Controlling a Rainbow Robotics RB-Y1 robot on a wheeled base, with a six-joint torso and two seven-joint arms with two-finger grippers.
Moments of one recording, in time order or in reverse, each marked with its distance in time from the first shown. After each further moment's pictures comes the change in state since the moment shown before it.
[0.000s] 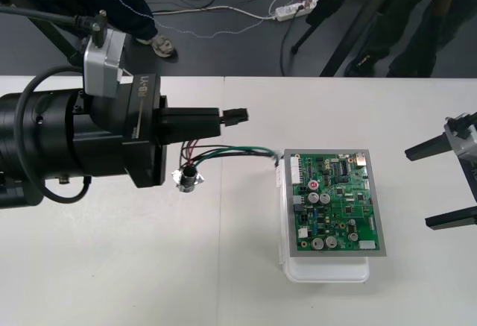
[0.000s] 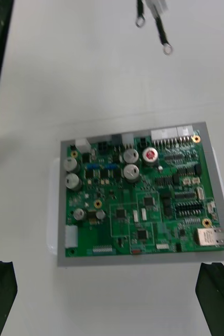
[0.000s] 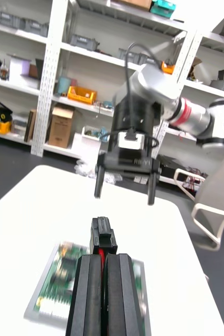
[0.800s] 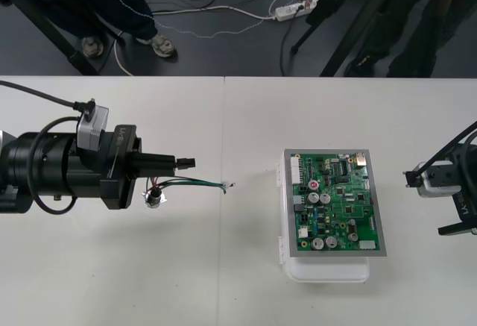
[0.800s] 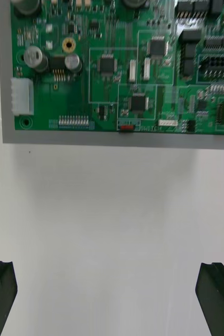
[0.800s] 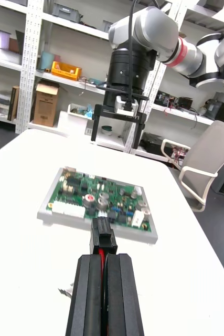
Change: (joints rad) right arm -0.004 -0.055 0.187 -0.083 0.478 -0.002 0.000; left arm -0.002 -0.033 0.027 0.503 0.080 -0.348 -0.453
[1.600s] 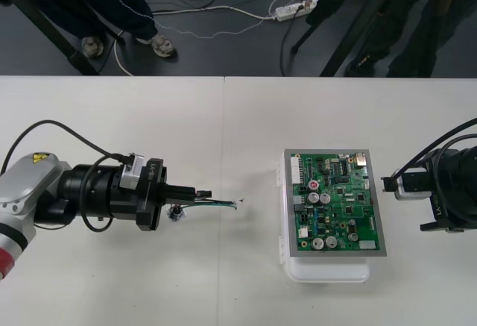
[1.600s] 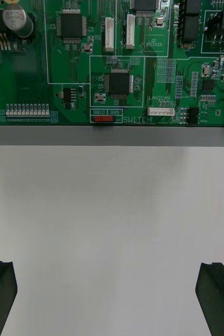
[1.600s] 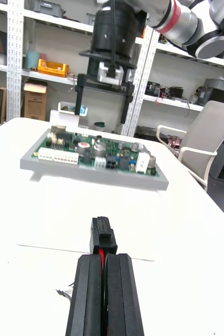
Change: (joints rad) right arm -0.002 0.143 0.061 0.000 0.255 0.000 0.000; left arm -0.149 -0.010 -0.299 0.511 0.115 -0.012 -0.529
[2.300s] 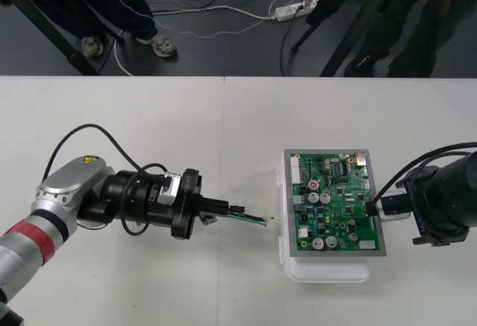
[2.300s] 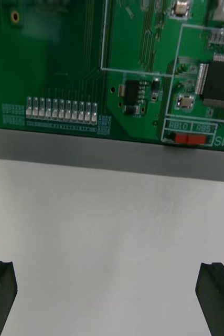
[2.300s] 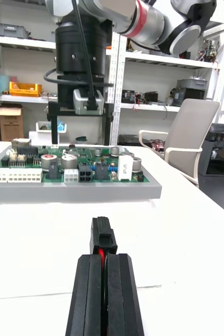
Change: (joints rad) right arm -0.023 0.026 0.173 0.000 0.183 0.000 -0.004; left arm -0.144 -0.075 -0.237 0.199 0.120 0.001 -0.261
